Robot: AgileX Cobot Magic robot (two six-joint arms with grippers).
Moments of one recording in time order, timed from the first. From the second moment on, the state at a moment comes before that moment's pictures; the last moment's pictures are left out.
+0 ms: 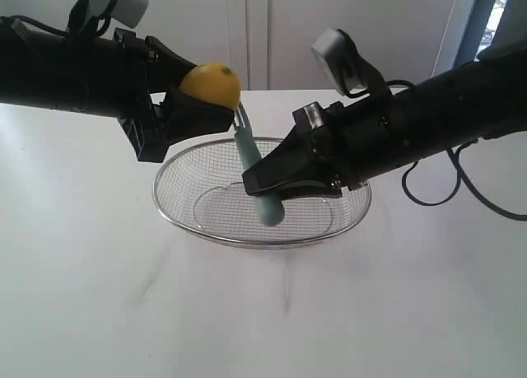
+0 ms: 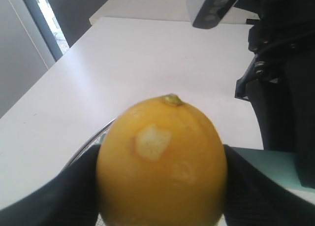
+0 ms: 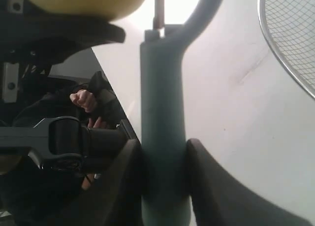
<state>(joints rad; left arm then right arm) -0.37 1.46 -1.04 -1.38 0.77 1.86 0.27 1.62 -1.04 1.25 1.18 -0.88</state>
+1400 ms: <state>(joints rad) -0.37 1.46 -1.04 -1.39 0.78 1.86 0.24 1.52 -1.04 1.24 1.12 -0.88</state>
